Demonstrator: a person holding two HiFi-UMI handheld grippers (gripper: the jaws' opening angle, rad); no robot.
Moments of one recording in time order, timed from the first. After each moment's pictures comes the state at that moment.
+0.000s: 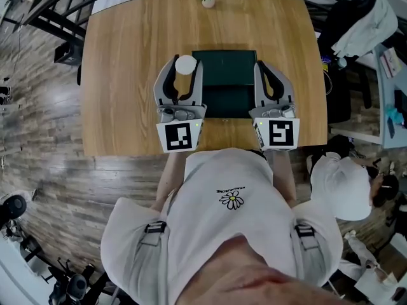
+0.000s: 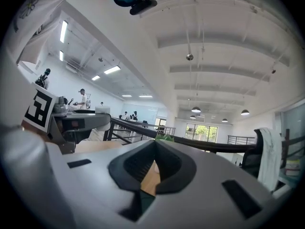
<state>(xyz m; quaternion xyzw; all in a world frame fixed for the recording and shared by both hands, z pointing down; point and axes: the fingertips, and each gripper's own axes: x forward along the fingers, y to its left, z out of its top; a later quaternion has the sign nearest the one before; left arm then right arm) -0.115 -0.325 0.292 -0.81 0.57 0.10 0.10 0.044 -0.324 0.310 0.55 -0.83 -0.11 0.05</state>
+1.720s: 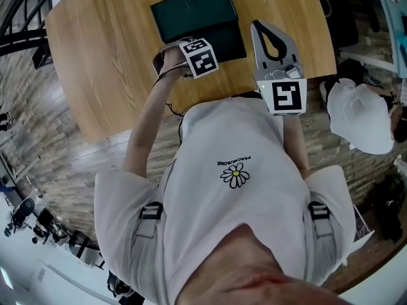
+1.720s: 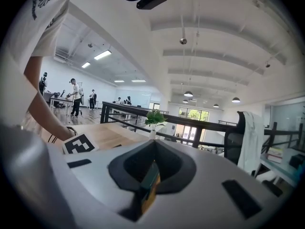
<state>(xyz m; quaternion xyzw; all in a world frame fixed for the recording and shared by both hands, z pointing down) -0.013 -0.239 0.646 -0.75 -0.04 -0.66 -0.02 0.106 -0.277 0.374 0.58 -0.80 -0.03 0.11</state>
